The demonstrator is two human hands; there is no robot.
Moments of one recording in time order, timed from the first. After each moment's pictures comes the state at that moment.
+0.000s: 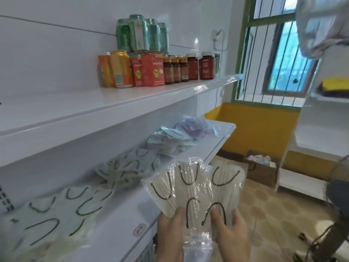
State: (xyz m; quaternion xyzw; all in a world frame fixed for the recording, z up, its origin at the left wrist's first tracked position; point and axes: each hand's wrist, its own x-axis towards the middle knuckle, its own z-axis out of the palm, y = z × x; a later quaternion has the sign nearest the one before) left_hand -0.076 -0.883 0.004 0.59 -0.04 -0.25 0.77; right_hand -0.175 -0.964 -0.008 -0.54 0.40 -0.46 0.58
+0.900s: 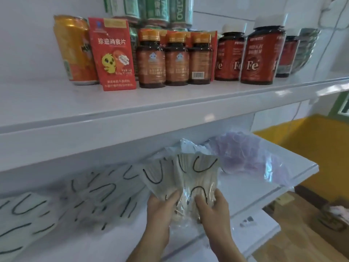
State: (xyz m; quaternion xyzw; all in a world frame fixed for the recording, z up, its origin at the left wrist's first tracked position) left_hand 0.101 -1.147 -0.002 0.58 0.09 -0.10 0.80; right_hand 0.054 -1.265 -0.013 -0.70 0.24 -0.22 0.63
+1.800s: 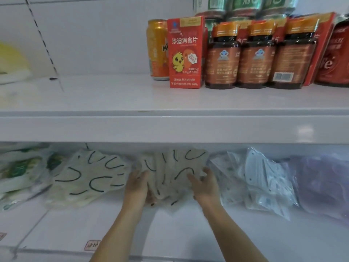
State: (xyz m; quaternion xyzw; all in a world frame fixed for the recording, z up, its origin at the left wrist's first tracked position) left_hand 0.123 -1.003 0.011 0.65 0.26 0.12 0.70; right_hand 0.169 -1.184 0.007 -0.77 0.06 0.03 0.64
